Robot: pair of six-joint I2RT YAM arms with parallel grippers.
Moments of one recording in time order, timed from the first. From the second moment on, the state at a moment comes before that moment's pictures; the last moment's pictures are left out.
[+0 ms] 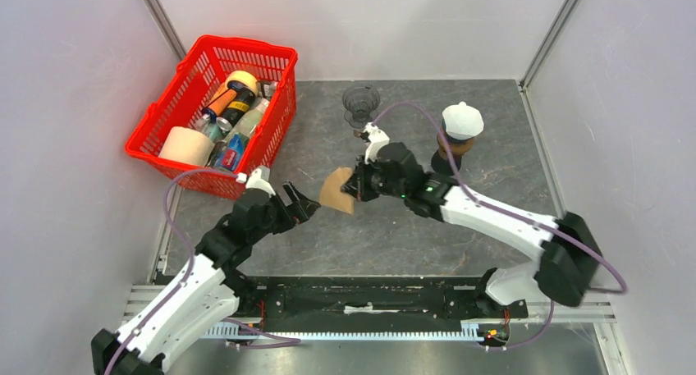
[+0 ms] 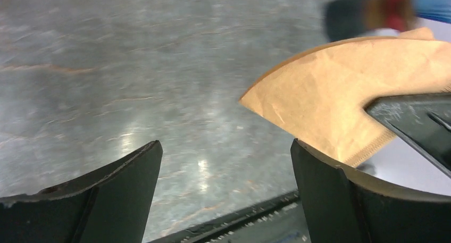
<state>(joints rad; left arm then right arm) -0.55 0.68 0.46 -0.40 -0.08 -0.91 0.88 1.46 1.02 -0.05 -0.05 0.64</state>
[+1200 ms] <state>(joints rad) -0.69 0.78 0.46 0.14 0.62 -0.70 0.81 0.97 0.94 -0.46 -0.55 -0.03</state>
